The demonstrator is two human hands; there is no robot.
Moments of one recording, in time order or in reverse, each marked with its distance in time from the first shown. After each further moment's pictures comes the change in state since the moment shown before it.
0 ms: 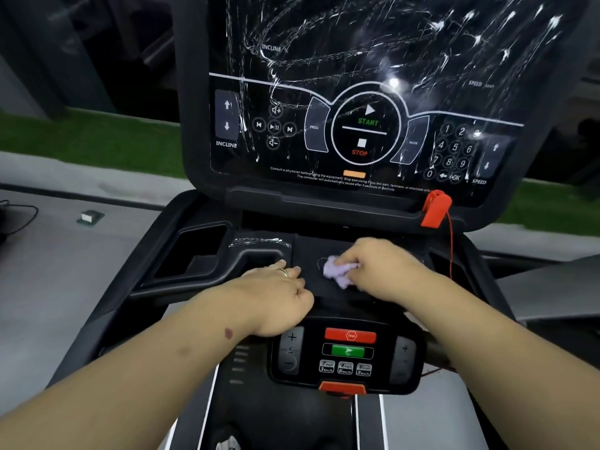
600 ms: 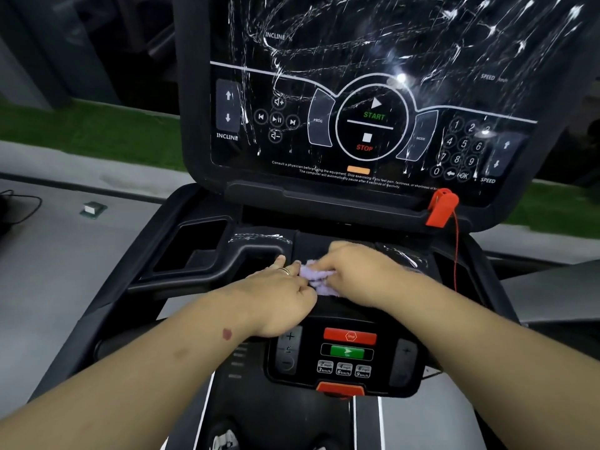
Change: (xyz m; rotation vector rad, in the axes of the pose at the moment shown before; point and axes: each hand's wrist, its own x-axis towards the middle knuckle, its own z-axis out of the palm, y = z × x) left_hand 0.003 0.003 0.005 -0.170 0.003 -0.007; right_hand 0.016 -0.021 0.012 -0.108 -0.092 -0.145
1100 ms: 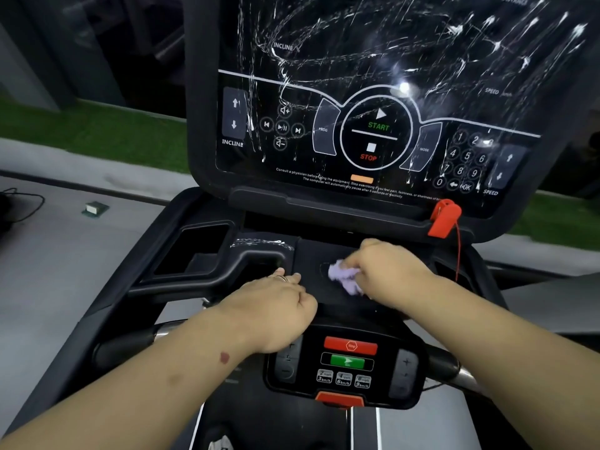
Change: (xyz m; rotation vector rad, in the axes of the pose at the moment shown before) left_hand -0.008 0.000 0.009 -0.039 0.097 -0.025; right_hand -0.008 0.024 -0.010 -0.092 0.038 0.167
